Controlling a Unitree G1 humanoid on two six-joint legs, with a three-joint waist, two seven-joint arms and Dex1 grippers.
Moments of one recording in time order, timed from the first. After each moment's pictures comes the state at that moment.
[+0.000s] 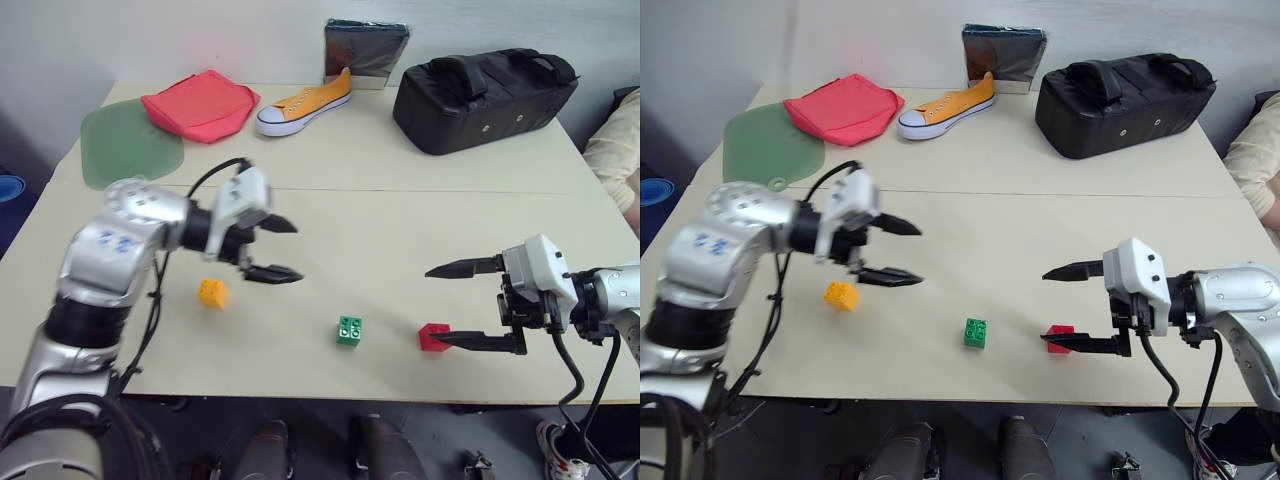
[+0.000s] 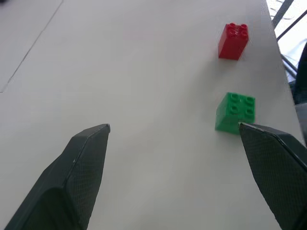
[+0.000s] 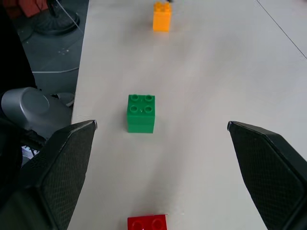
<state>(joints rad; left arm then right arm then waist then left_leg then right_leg) -0.67 0.81 -0.04 -0.21 -0.34 0.73 -1.27 -0.21 -1.00 -0.17 -0.40 0.64 0.44 1.27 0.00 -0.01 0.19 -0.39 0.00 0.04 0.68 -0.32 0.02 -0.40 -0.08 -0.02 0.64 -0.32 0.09</state>
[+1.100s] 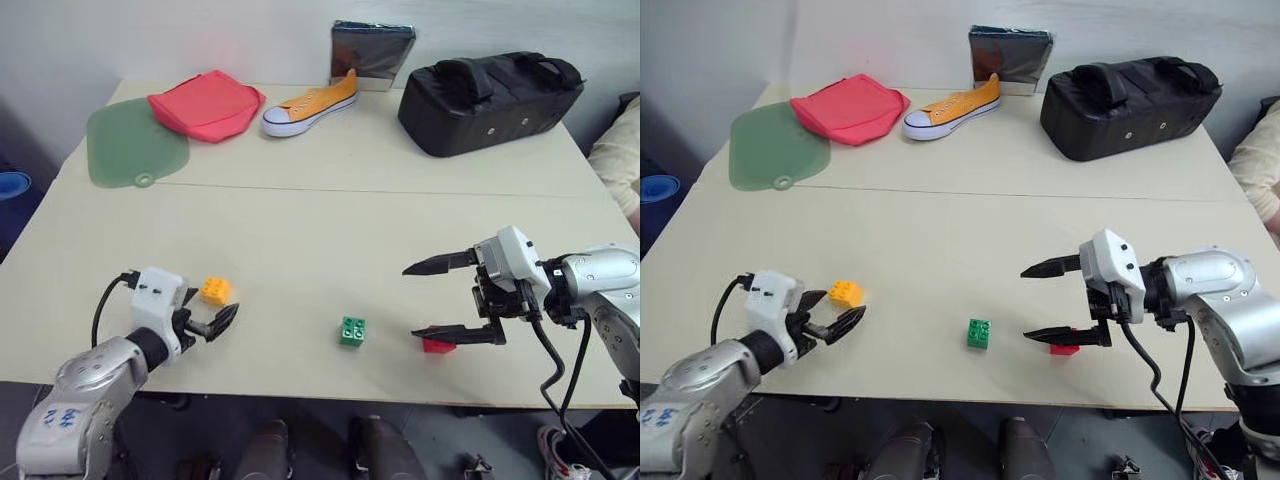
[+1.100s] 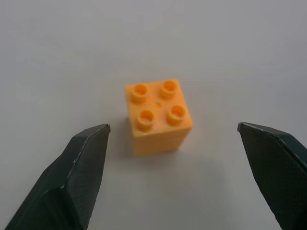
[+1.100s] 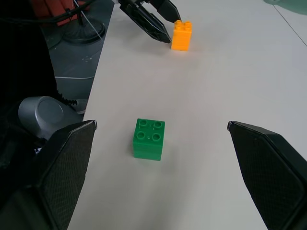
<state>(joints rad) 0.02 0.44 0.35 -0.70 -0.35 1.08 -0.33 -0.34 -0.93 -0.05 -0.35 0.61 0.42 1.31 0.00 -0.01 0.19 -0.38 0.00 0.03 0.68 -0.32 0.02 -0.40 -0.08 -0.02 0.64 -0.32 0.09</state>
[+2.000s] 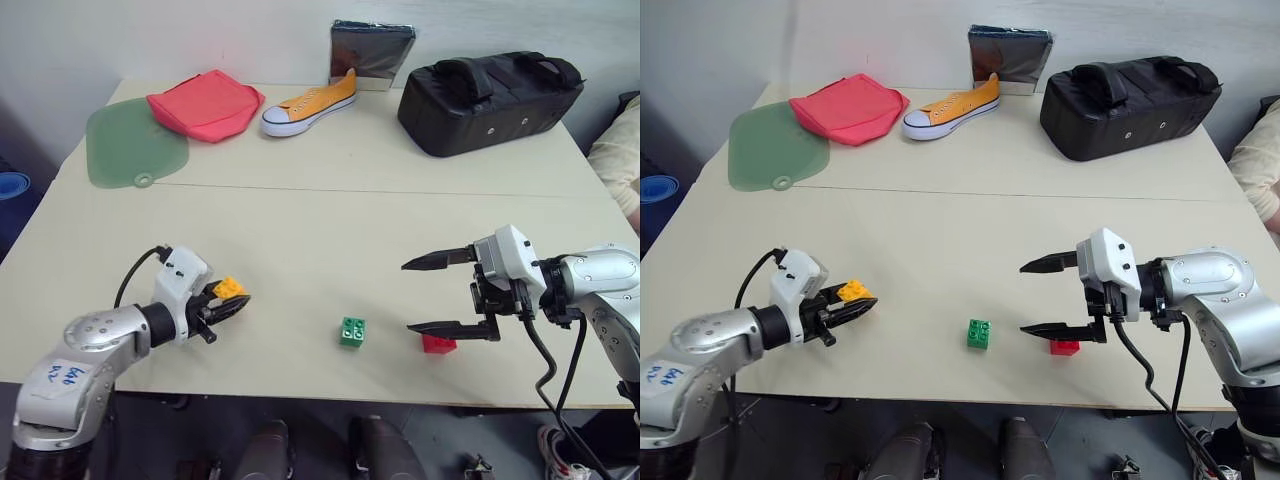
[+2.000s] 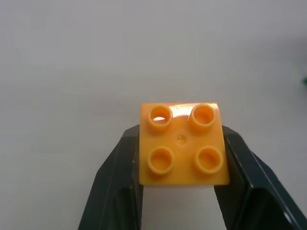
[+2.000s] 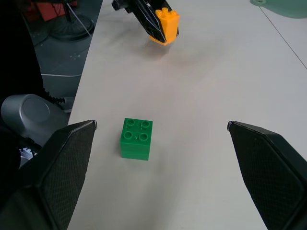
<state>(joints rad) -0.08 0.74 0.22 -0.57 -0.47 0.86 -0.72 -0.34 -0.93 -0.05 -0.35 0.59 0.40 1.29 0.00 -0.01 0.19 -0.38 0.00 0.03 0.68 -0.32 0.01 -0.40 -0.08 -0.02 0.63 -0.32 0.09</state>
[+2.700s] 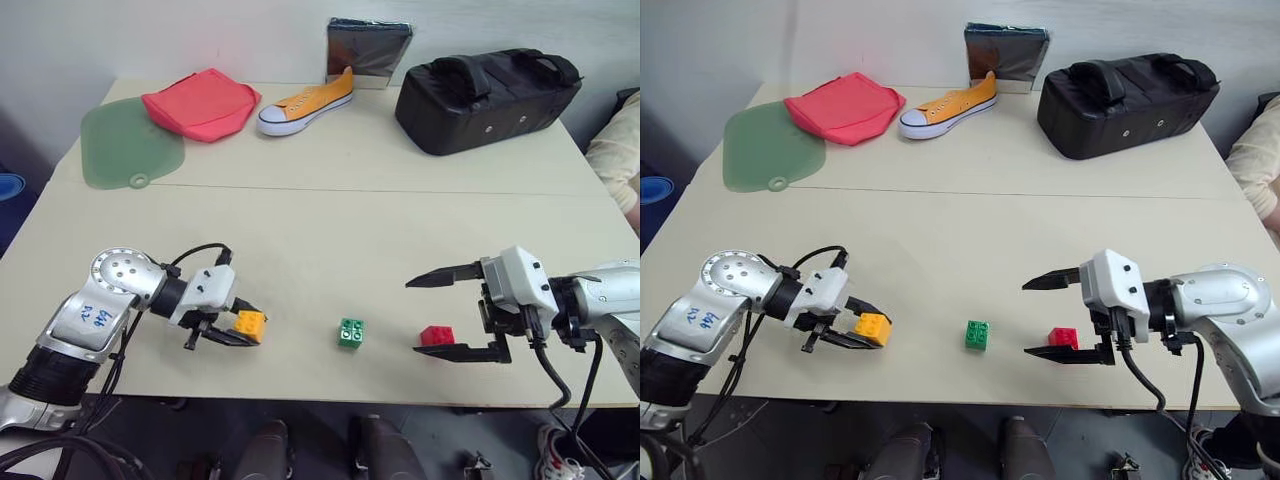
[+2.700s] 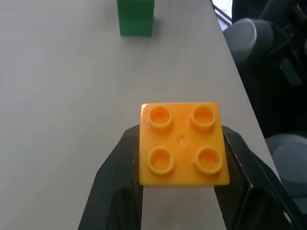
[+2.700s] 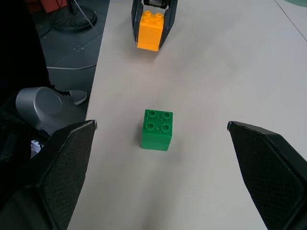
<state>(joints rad) -0.43 0.90 -0.20 -0.03 -0.27 0.18 -1.43 -0.20 -0.98 -0.14 -0.50 0.62 0.45 1.26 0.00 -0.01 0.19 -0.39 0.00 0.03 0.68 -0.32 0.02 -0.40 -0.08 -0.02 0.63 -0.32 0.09</state>
